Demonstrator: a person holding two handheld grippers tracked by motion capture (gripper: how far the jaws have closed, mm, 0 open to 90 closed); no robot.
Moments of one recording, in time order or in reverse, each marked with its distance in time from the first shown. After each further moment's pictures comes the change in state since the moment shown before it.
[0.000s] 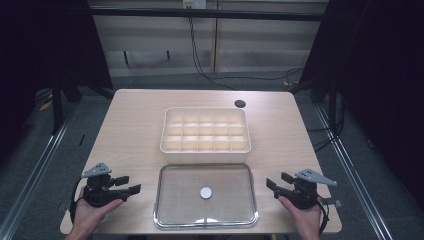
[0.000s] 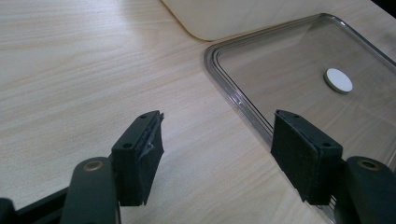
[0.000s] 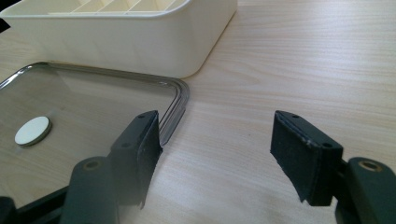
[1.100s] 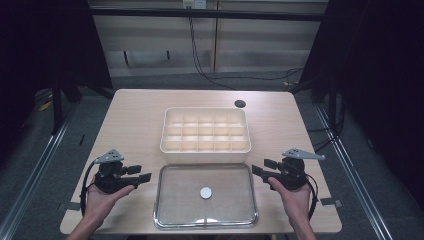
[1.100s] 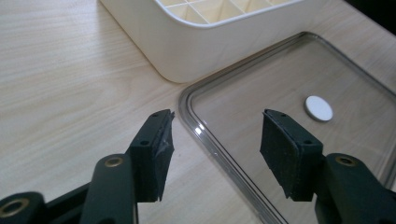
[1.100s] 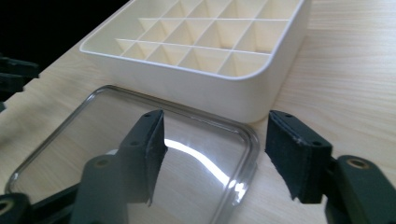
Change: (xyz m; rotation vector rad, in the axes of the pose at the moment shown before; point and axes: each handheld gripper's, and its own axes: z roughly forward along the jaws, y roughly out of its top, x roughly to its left) left arm -0.019 0.044 0.016 0.013 -0.029 0.078; right arm 0.027 0.061 0.017 0.062 0.185 0.009
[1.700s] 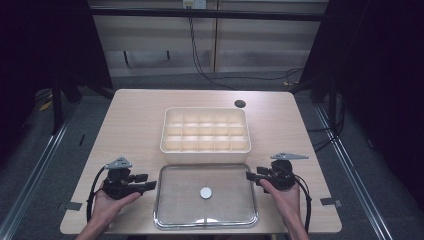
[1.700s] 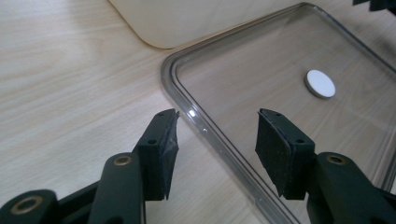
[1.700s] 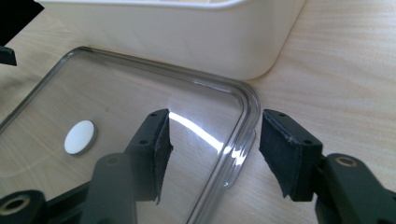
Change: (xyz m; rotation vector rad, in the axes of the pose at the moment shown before) left arm -0.002 -0.023 0.023 0.050 -0.056 -0.046; right arm -0.016 -0.024 0.038 0.144 0.006 0.040
